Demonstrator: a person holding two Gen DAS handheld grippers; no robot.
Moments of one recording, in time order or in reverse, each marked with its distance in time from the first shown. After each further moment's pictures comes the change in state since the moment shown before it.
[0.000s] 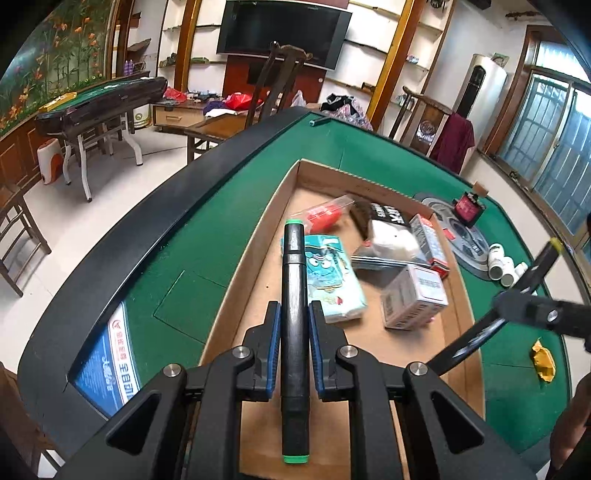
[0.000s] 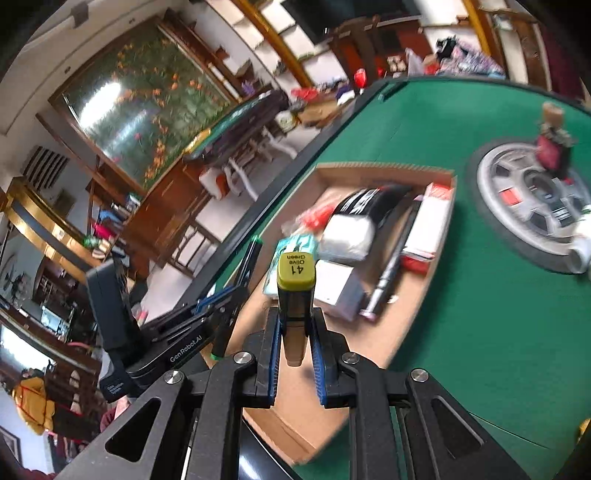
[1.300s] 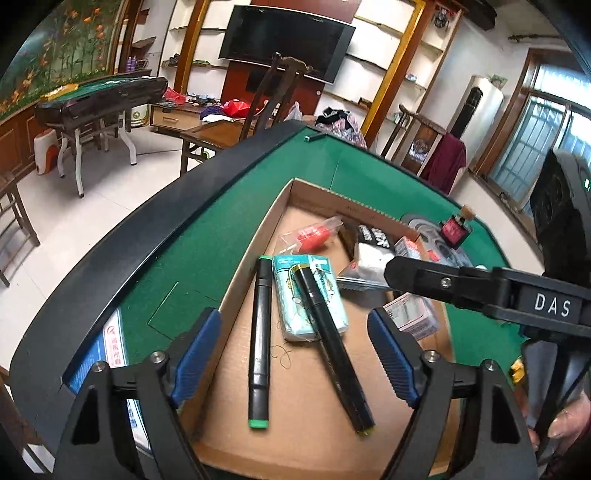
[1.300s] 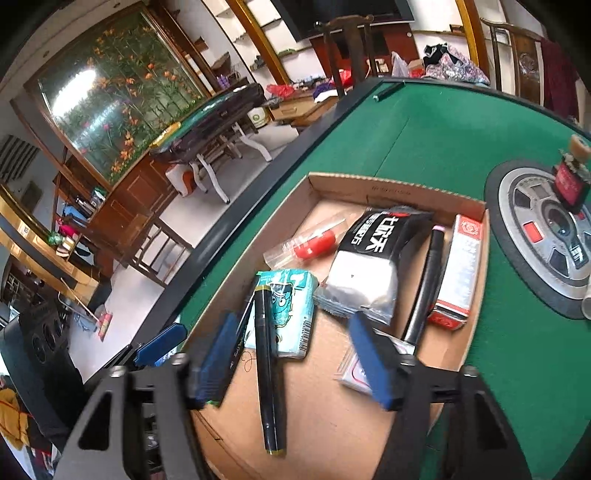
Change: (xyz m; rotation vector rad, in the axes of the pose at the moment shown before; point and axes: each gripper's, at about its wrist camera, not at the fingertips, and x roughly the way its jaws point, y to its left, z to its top) left arm -0.019 0.001 0.007 -0.070 -0.056 -0.069; right arm 0.051 0.022 0.038 -0.018 -0.019 -0.154
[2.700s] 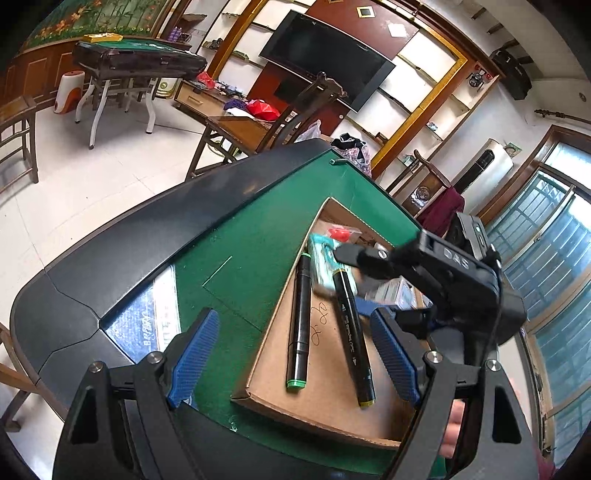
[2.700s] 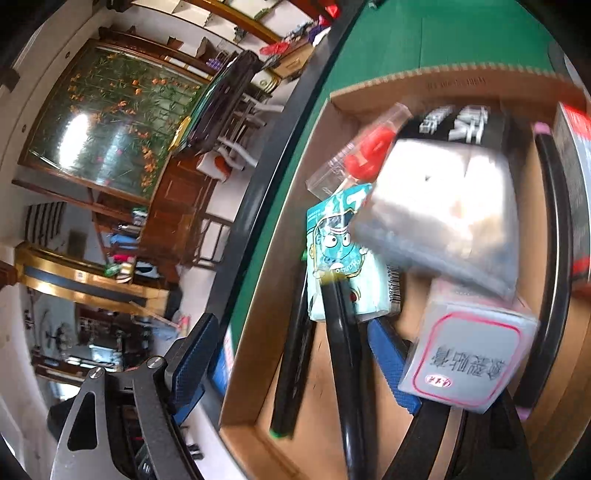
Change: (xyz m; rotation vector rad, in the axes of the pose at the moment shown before) left arm -0.041 0.063 -0.023 -0.240 -0.053 -0.089; right arm 0.101 0.006 0.017 0.274 0.189 0.264
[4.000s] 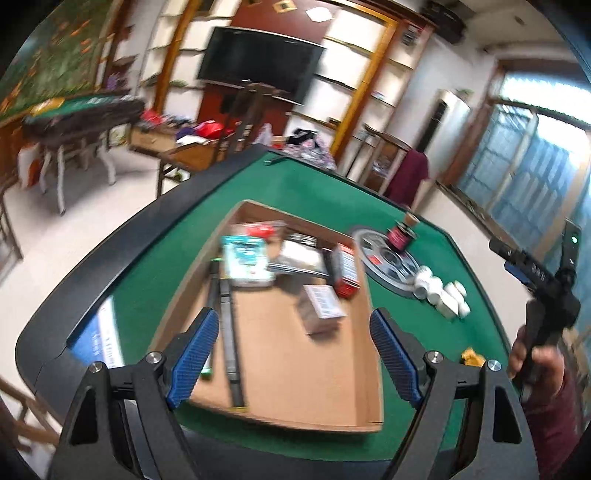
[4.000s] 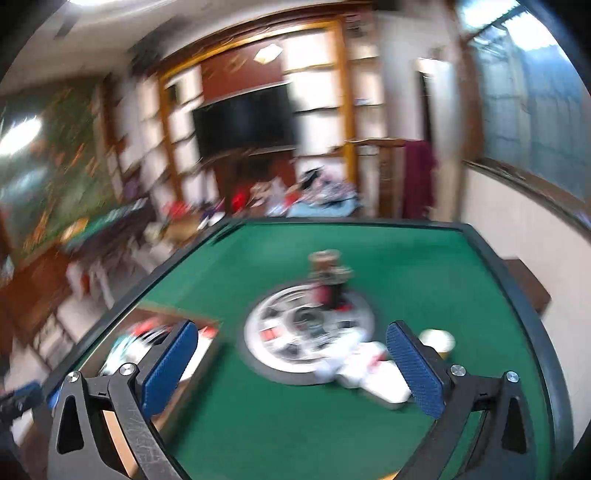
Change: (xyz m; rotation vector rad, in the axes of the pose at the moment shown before) left arm -0.013 -0.113 -0.025 0.318 -0.008 -0.022; right arm -0.317 -0.072 -0.084 -0.209 -0.780 -0.664
